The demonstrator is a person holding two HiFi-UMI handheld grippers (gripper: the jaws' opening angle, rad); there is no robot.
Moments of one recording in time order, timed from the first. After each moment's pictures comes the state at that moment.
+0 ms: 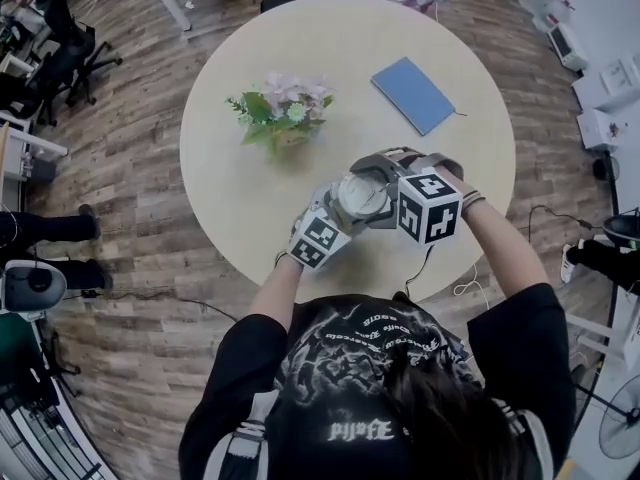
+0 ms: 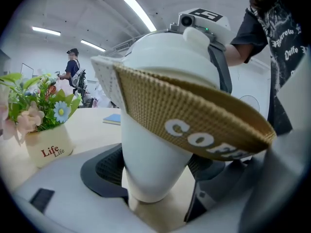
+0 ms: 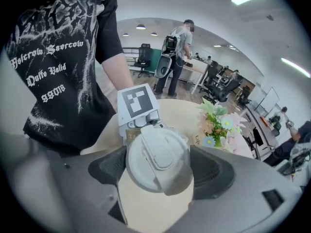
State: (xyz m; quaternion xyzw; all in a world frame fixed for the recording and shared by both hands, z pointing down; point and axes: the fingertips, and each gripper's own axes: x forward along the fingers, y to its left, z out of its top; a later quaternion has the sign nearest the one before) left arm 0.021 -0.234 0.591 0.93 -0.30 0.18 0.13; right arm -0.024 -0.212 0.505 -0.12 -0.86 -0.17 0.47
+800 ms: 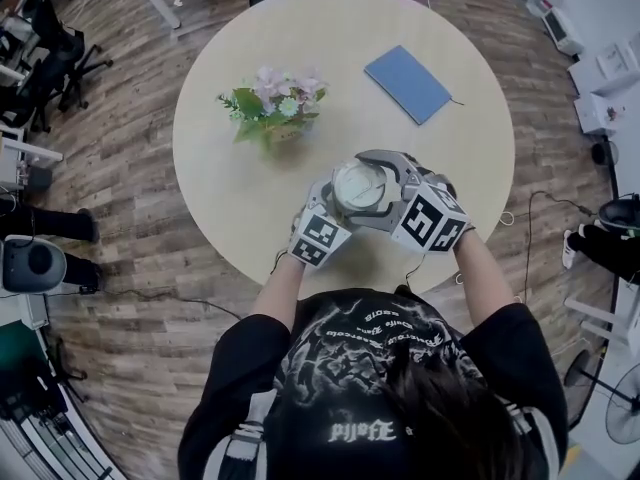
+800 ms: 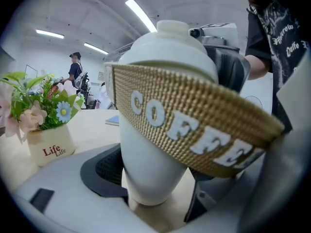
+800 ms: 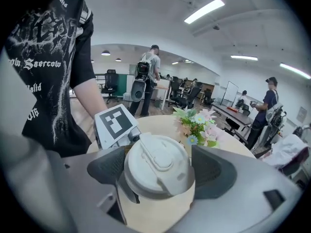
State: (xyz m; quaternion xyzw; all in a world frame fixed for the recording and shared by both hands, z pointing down) left arm 0.021 -0.239 0.593 0.92 -0.32 0.16 0.12; right arm -0.032 -0.226 0.492 0.06 -0.94 -0.07 0.34
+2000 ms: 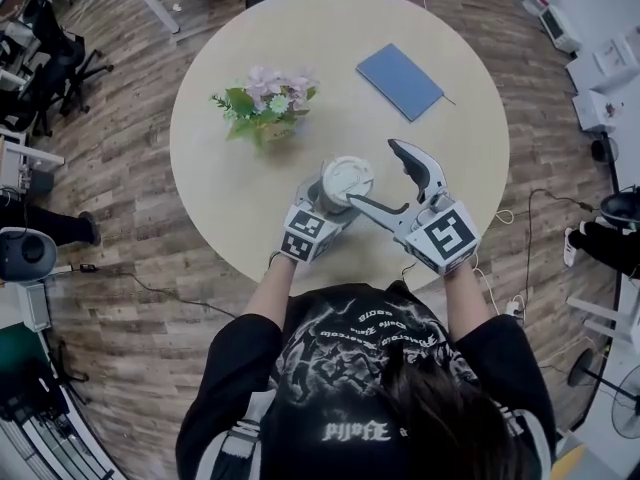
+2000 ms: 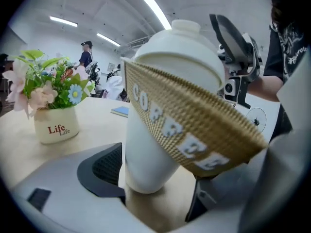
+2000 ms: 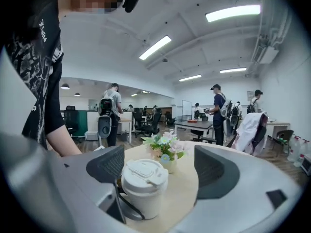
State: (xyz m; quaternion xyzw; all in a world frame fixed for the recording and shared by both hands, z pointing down) left arm 0.013 -0.232 0.604 0.90 -0.34 0.16 0.20; right arm 0.010 -0.241 0.423 0.28 -0.96 0.01 0.10
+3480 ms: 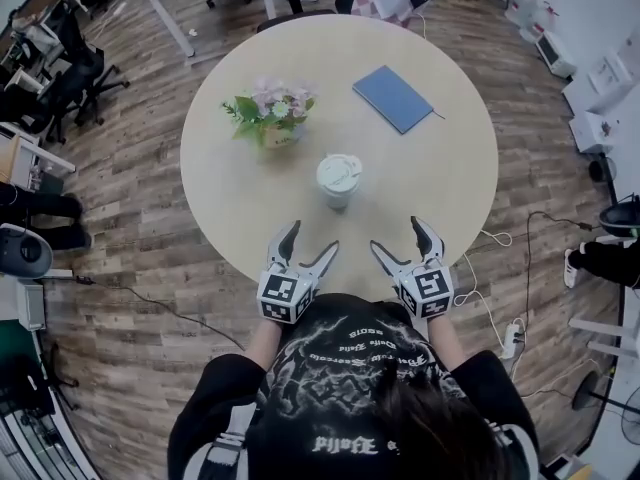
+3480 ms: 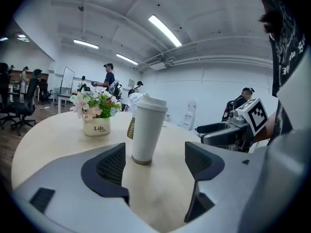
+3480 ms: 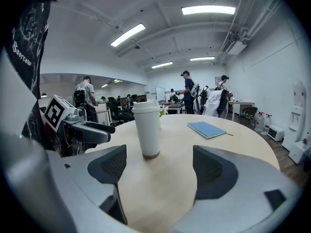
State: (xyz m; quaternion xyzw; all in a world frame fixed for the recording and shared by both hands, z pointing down) left arm -0.034 -0.117 0.548 0.86 -0.47 0.10 0.18; right arm 0.108 -0.127 0.547 0.44 -0.87 0.13 0.17
